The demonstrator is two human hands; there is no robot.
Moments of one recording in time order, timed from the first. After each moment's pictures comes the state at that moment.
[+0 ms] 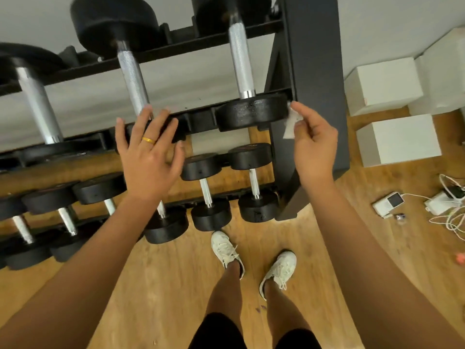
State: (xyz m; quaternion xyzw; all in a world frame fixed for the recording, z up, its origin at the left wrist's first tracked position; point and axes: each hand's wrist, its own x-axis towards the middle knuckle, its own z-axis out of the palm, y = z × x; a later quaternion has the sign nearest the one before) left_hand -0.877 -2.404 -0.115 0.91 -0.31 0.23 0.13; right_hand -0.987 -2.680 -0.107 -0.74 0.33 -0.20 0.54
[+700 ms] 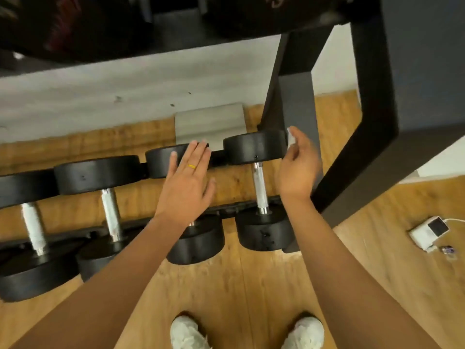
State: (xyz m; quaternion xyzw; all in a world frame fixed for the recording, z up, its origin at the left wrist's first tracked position) left_hand -0.935 -2.414 -0.391 0.94 -0.34 -0.02 0.07; right_hand -0.998 -2.631 -0.386 -0.80 0.37 -0.24 0.40
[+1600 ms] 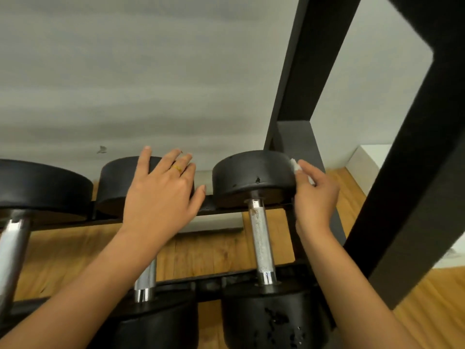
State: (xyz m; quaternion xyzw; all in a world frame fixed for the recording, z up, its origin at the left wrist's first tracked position) left_hand -0.892 -2.438 -0.479 0.93 -0.29 0.20 -0.08; right_hand -0.963 -2.674 -0.517 -0.66 0.32 -0.38 0.56
